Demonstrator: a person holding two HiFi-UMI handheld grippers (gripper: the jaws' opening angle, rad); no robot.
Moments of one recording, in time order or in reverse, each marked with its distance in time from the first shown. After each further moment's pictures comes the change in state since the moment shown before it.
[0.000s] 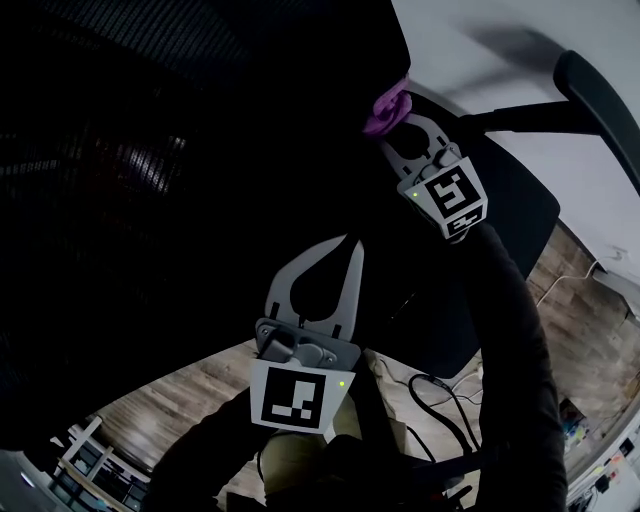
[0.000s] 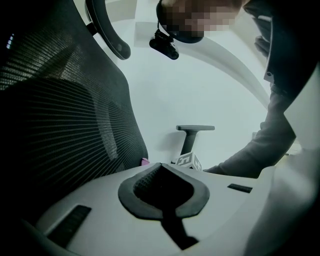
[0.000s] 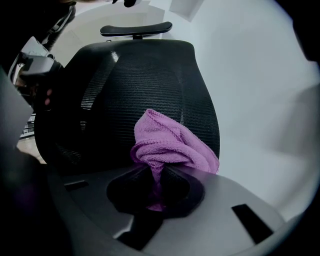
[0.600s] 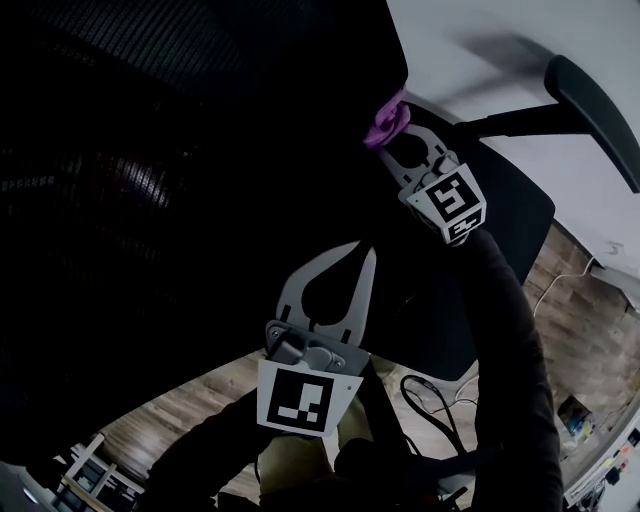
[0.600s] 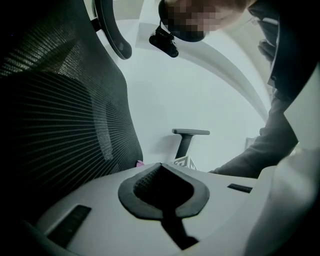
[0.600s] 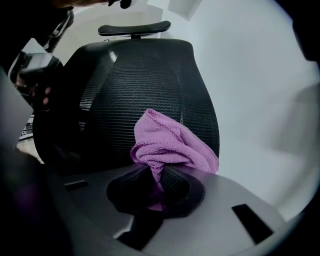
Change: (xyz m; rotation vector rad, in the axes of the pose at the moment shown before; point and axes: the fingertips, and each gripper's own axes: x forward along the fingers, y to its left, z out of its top) left arm -0.001 -0.002 0.004 -0.011 -0.024 -0.083; right arm 0.001 0.002 -0.003 0.010 0.011 -0.007
